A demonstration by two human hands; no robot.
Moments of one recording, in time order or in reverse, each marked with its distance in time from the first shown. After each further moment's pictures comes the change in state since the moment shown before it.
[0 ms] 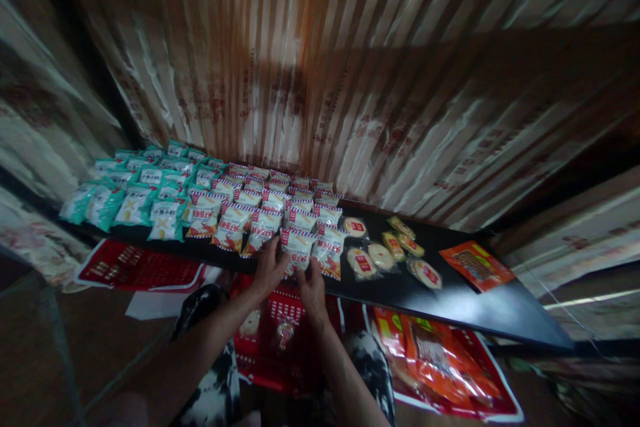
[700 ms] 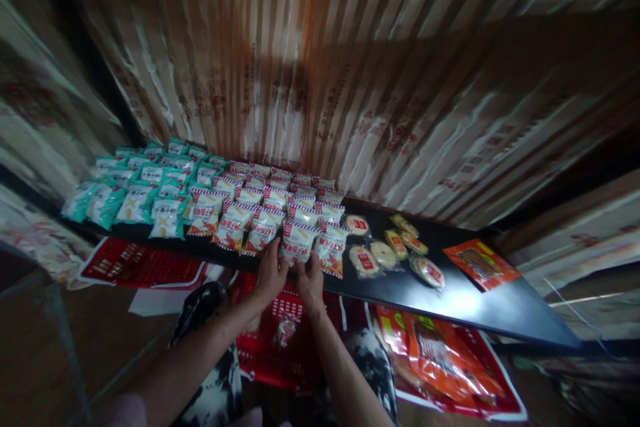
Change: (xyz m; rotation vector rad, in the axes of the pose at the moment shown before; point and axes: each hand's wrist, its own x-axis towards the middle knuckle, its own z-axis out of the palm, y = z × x) left_hand -0.015 -0.016 0.006 0.154 0.024 0.170; right_hand 0.009 0.009 0.013 -0.047 0.064 0.045
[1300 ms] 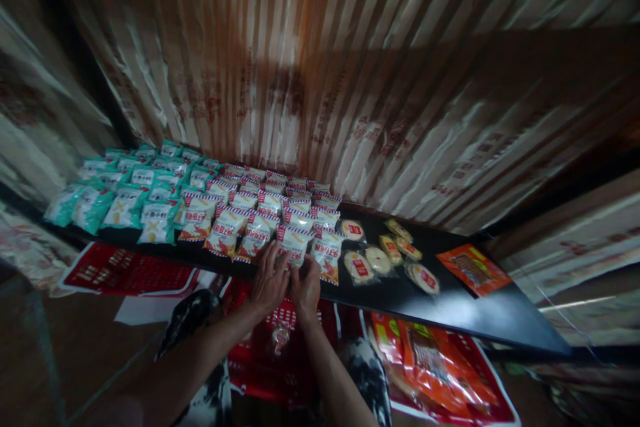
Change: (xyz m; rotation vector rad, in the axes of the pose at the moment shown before) left_hand -0.006 0.007 0.009 0.504 0.151 0.474; right_hand -0.002 -0.007 -0.002 -0.209 0.110 -0.124
